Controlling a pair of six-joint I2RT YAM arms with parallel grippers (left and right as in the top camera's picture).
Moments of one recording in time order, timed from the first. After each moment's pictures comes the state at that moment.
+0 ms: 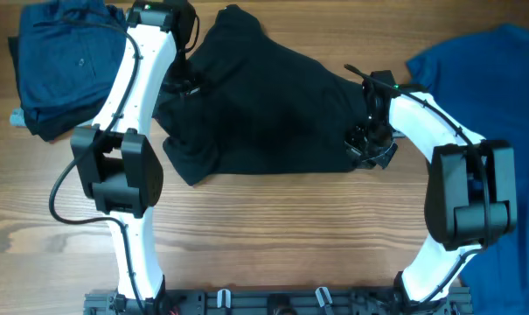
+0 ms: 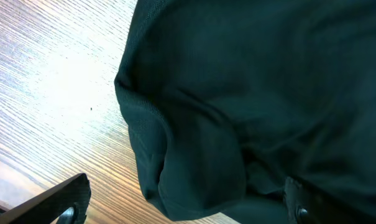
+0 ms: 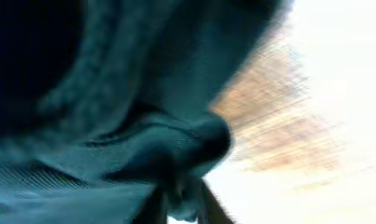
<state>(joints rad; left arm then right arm) -0.17 2.22 2.10 -1.53 -0.11 -0.72 0.12 1.95 1.23 -0.99 -0.13 0.72</state>
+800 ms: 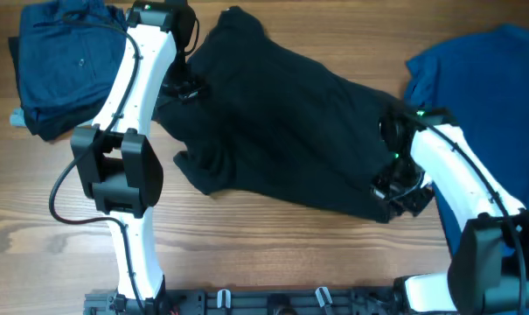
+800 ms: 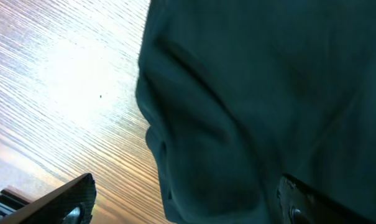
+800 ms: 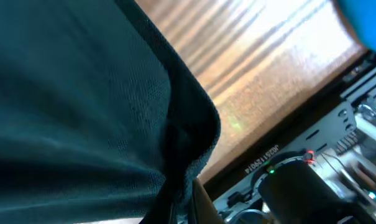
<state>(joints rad) -0.17 2.22 2.10 -1.58 -0.11 -0.72 0.11 1.60 1.05 -1.40 0.02 0.89</state>
